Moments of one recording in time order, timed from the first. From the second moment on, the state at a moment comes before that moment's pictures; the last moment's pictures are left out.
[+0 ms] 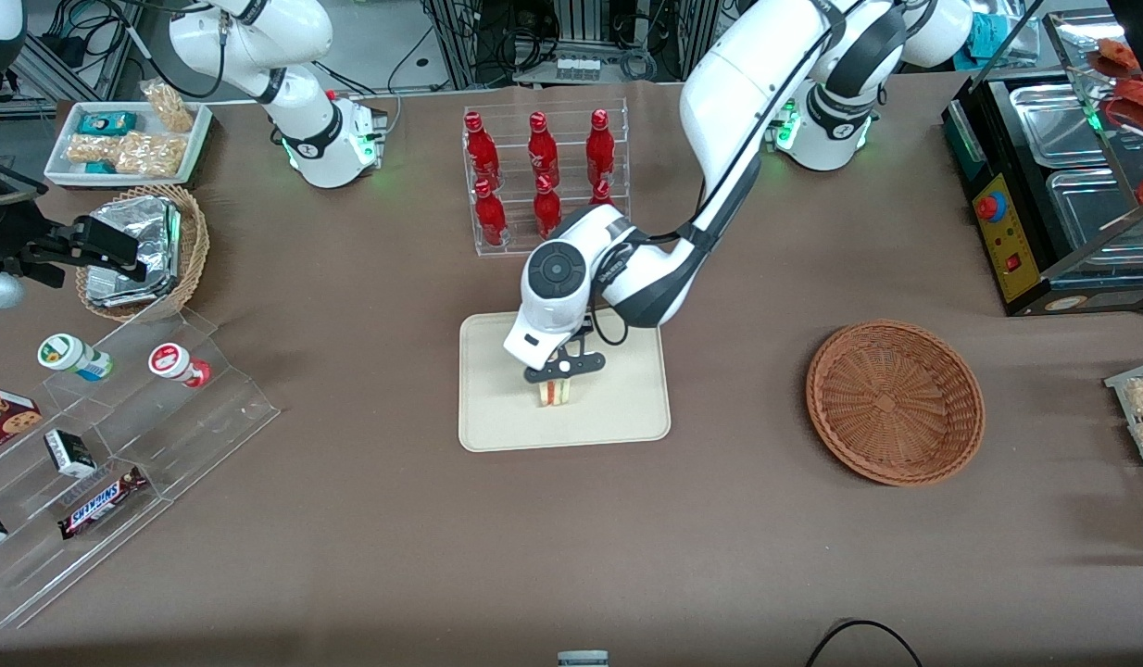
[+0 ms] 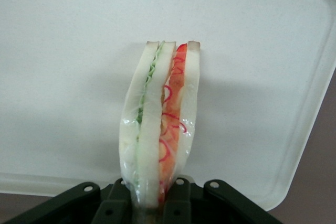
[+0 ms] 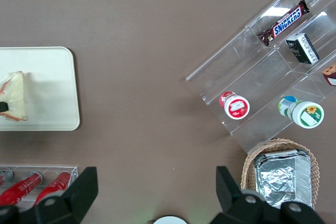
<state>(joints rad) -0.74 0.83 -0.13 -1.30 -0.05 2.11 -1.01</state>
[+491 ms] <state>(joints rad) -0.75 0.86 -0.13 -1.29 0.06 2.12 -1.10</state>
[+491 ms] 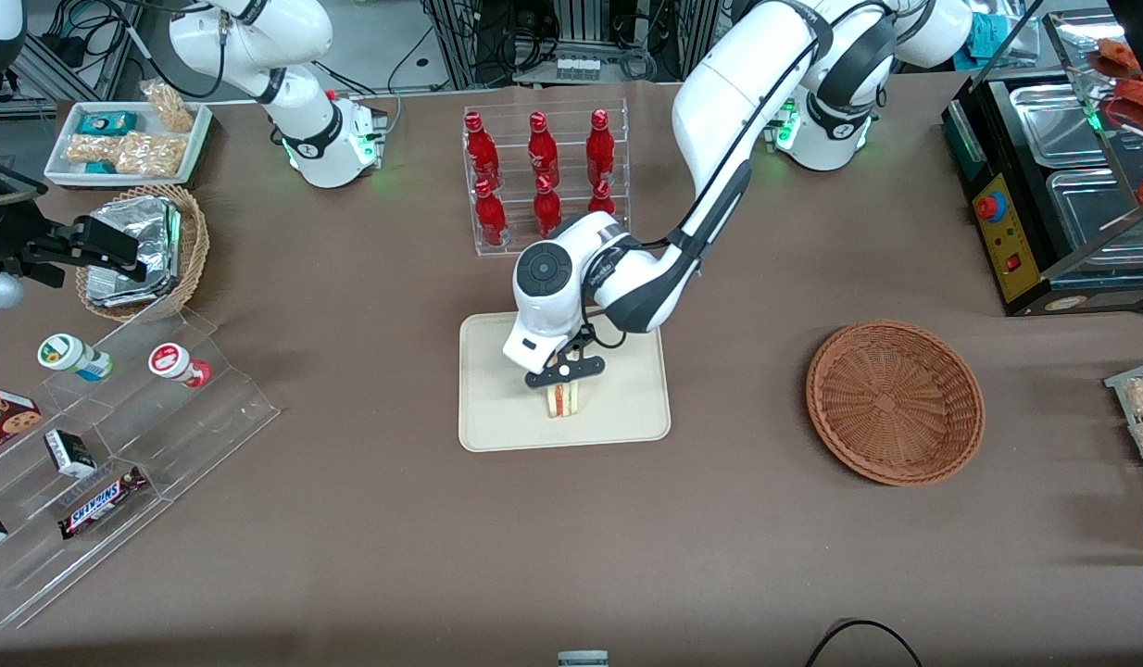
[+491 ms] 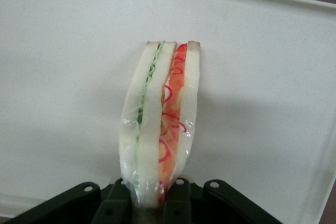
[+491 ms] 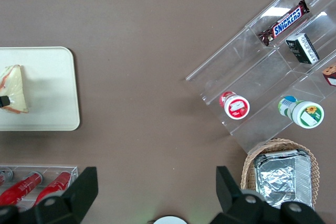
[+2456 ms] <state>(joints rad) -0.42 0.18 0.04 -1.77 0.06 1.78 -0.55</state>
